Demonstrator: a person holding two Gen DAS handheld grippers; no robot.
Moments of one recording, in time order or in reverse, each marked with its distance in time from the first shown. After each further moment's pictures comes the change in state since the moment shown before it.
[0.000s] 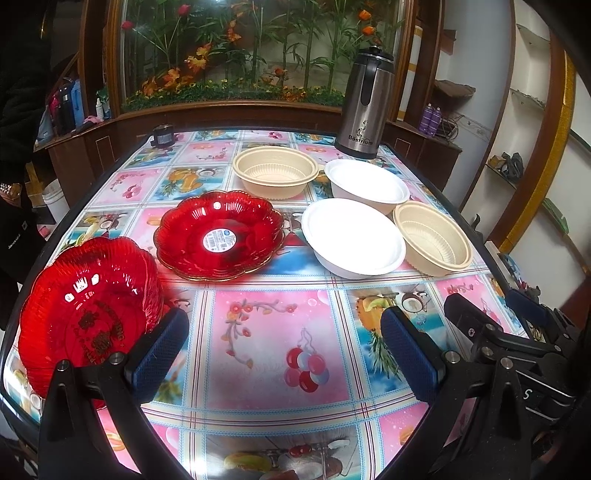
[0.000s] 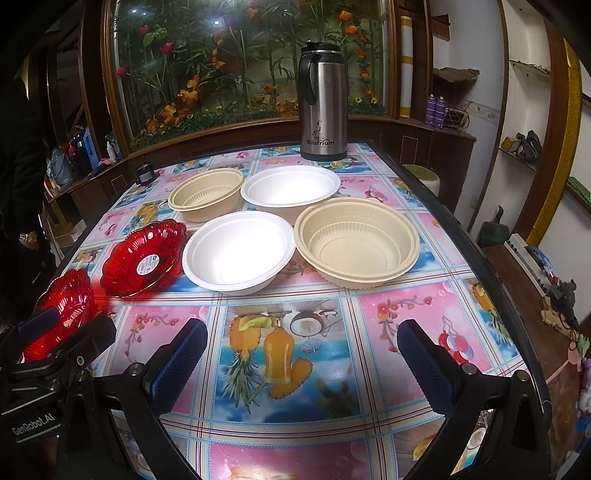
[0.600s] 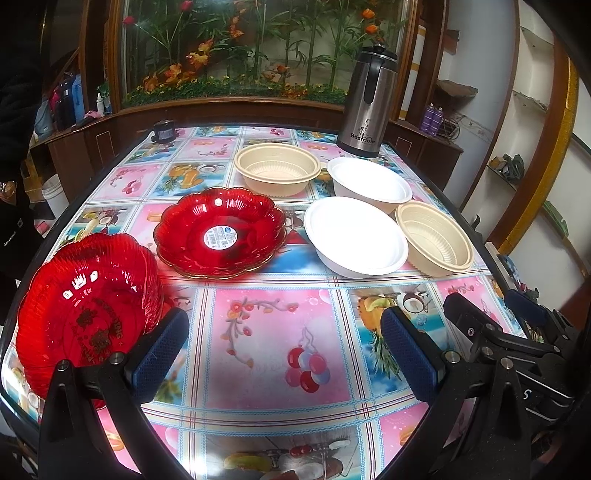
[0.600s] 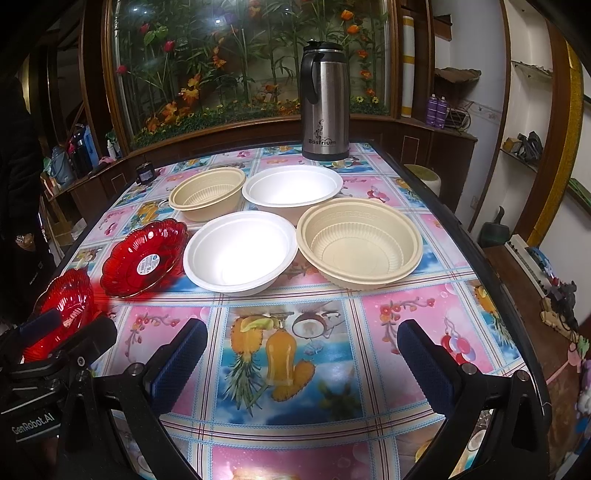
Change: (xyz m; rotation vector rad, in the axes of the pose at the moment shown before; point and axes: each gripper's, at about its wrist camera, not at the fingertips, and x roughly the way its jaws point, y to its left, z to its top) left arm 0.002 0.003 0.001 -0.012 0.012 -0.007; right arm 0.001 0.002 0.001 -0.003 0.003 -0.003
